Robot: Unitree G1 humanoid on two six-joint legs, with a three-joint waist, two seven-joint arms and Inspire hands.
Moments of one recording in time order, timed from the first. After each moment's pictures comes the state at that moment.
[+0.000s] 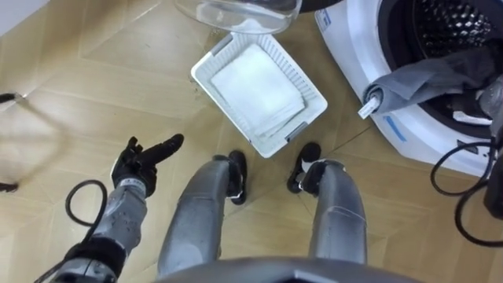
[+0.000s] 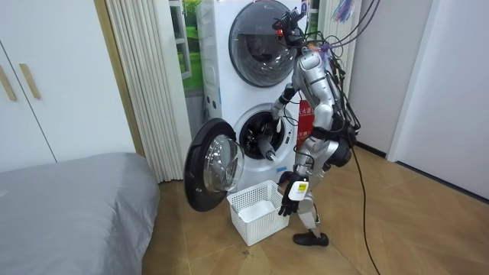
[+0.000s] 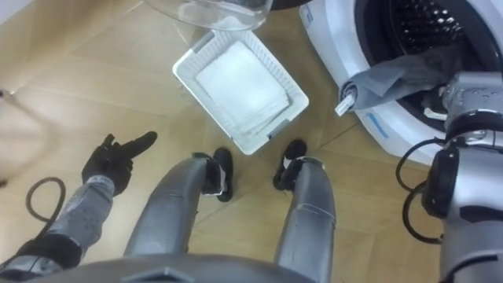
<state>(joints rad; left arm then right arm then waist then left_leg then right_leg) -0.06 0.26 -0.21 0.87 -0.93 -0.12 0.12 -0.68 -0.58 -0.23 1.24 1.54 0.00 -0.60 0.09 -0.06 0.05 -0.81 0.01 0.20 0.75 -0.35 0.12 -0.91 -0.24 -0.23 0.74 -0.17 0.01</state>
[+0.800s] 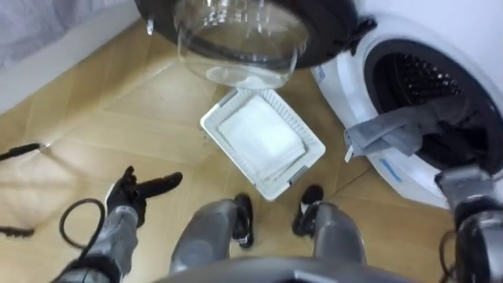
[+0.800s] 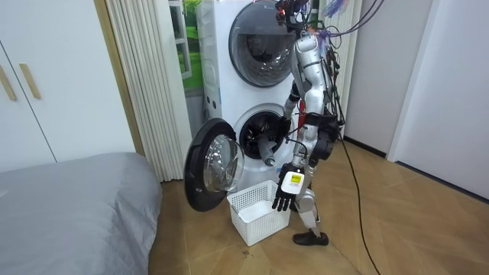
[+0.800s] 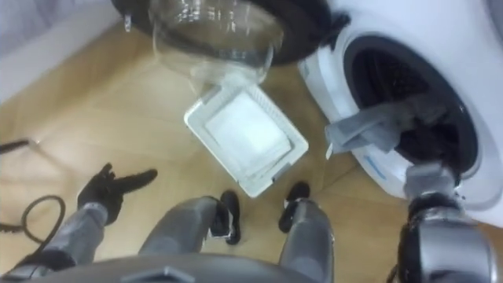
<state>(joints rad) 0.02 0.25 -0.09 1.11 -0.53 -0.13 0.03 -0.16 -0.41 -0.08 1.21 1.00 -0.10 -0.30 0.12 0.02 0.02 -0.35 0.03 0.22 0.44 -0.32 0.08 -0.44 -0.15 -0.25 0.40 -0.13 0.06</state>
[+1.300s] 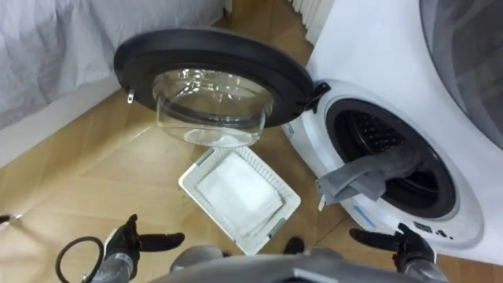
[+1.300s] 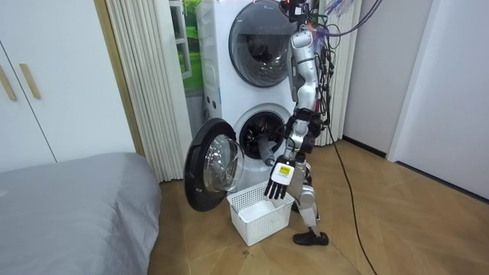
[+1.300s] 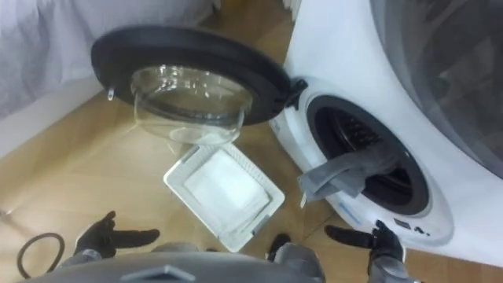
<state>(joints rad) 0.15 0.23 -0.04 1.12 -0.26 -0.11 0.01 0.08 -0.28 0.05 1.21 0.34 -0.11 -0.07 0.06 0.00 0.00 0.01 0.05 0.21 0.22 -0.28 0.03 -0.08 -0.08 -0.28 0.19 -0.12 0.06</state>
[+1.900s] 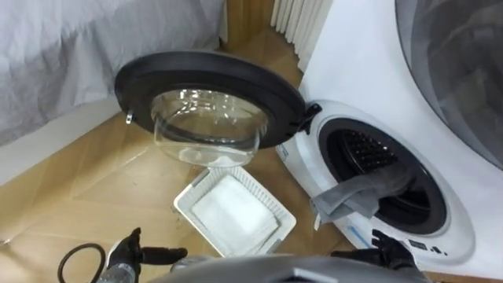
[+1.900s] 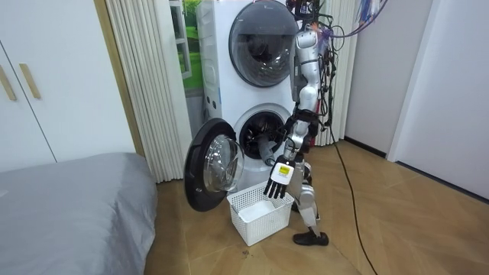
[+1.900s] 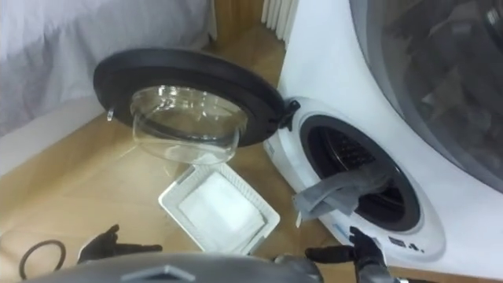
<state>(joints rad) 0.15 0.21 -0.02 1.13 -0.18 -0.05 -0.01 0.12 -0.26 0.07 1.21 0.17 -0.08 -0.02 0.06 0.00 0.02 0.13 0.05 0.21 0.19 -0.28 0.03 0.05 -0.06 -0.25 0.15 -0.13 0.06</state>
